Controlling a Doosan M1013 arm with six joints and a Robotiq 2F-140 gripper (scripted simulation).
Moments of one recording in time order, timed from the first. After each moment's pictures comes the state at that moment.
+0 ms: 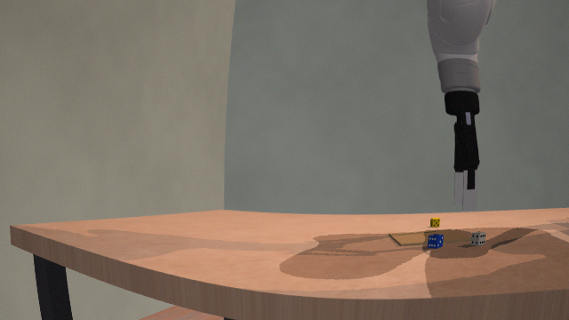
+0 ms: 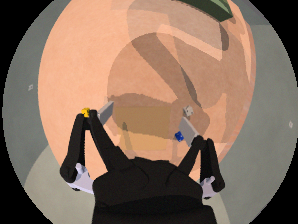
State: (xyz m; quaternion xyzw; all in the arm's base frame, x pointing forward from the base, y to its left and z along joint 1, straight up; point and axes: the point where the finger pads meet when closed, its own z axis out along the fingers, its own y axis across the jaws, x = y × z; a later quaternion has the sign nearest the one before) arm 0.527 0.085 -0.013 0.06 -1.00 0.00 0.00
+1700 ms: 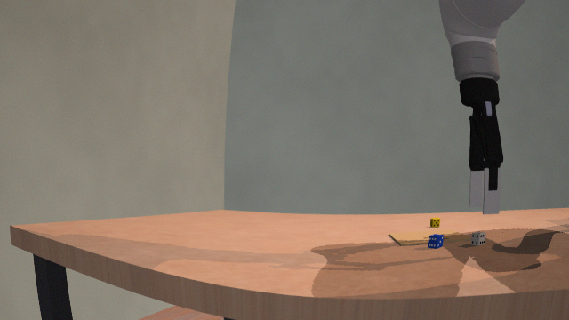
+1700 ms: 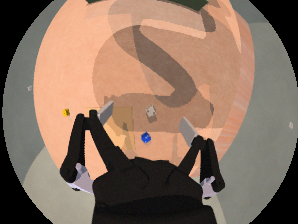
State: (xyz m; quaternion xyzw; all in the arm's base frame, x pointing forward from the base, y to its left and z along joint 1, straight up) arm 0.494 0.175 -0.013 0.06 -1.00 0.00 0.00
